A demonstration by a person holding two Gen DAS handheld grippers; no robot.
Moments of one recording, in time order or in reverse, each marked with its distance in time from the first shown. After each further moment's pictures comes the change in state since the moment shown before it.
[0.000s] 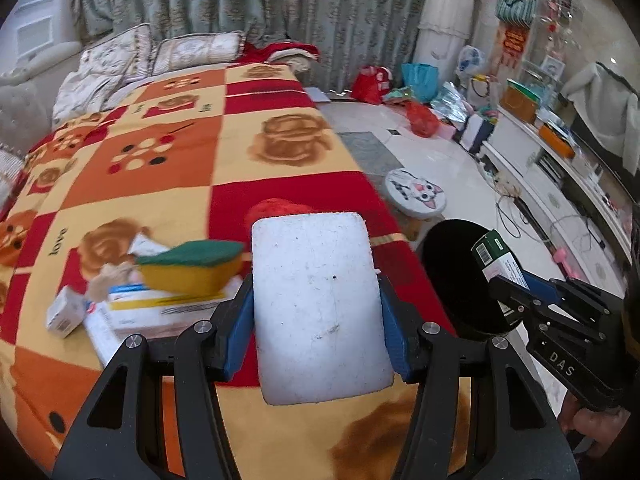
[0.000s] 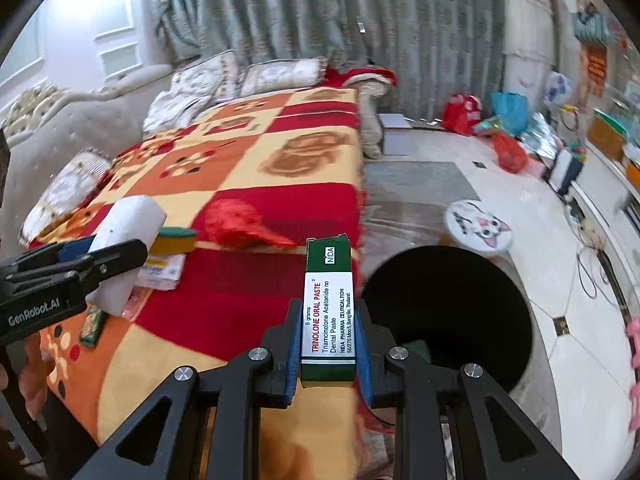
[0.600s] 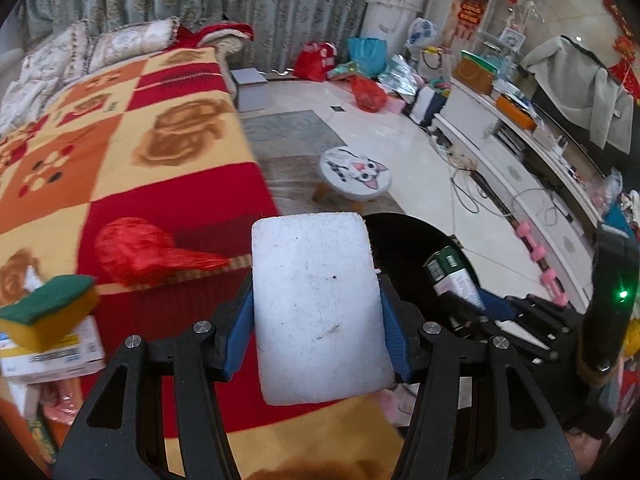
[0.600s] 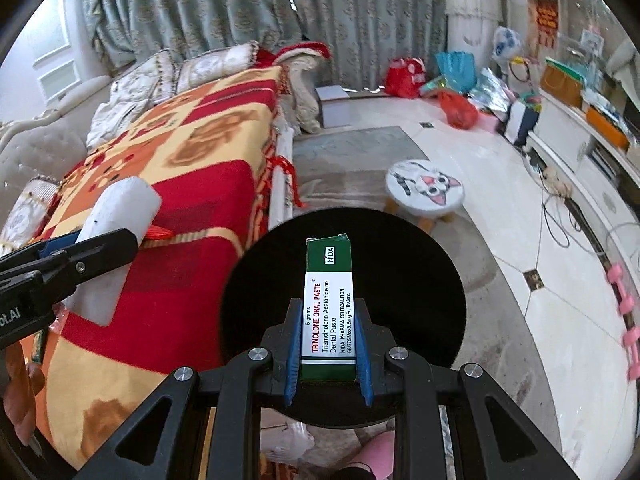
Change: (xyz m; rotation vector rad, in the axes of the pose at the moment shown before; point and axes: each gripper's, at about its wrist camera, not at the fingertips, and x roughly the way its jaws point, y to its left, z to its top) left arm 0.073 -0.097 0.026 0.074 0.083 -0.172; right arm 0.031 -0.094 -0.016 0.150 0.088 -0.108
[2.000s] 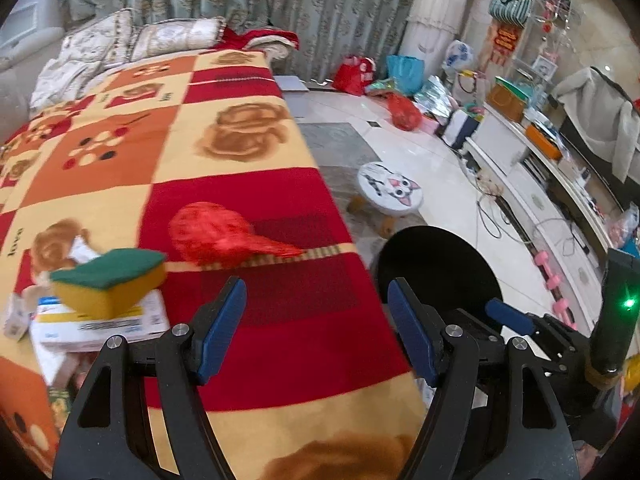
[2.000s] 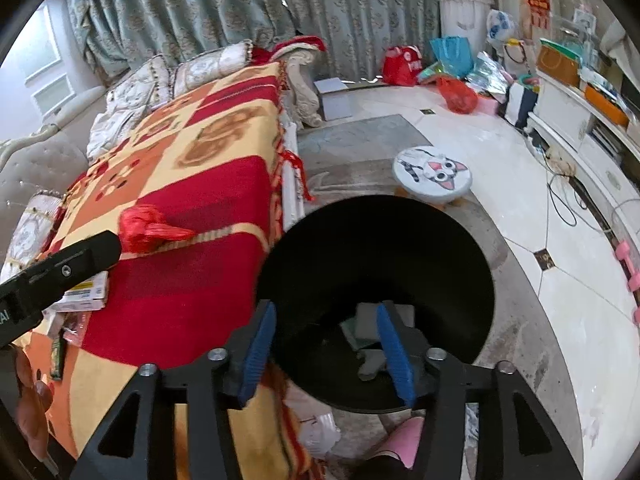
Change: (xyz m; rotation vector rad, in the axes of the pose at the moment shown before) left arm -0.048 0.051 -0.017 -0.108 -0.056 0.113; right arm -0.014 0.037 -0.002 0.034 0.005 0.038
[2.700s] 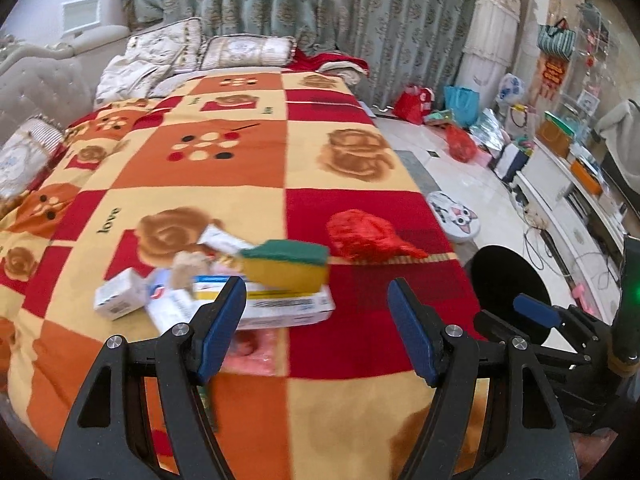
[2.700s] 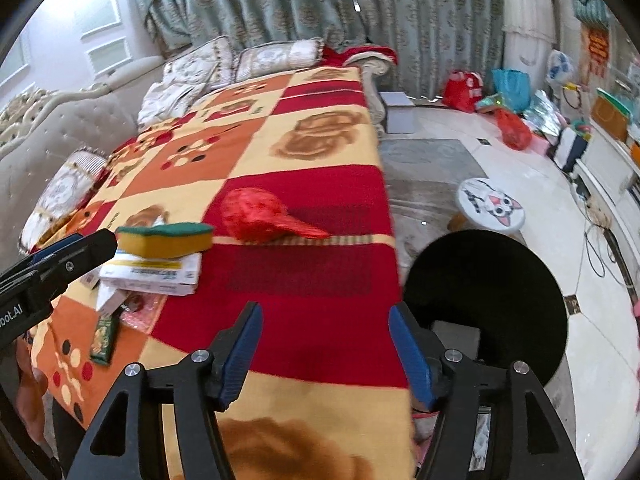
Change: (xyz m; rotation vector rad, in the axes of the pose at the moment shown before) left arm -0.073 0.111 -0.026 -0.099 -0.083 0.168; right arm -0.007 0.114 -0.001 -0.185 -0.002 0.102
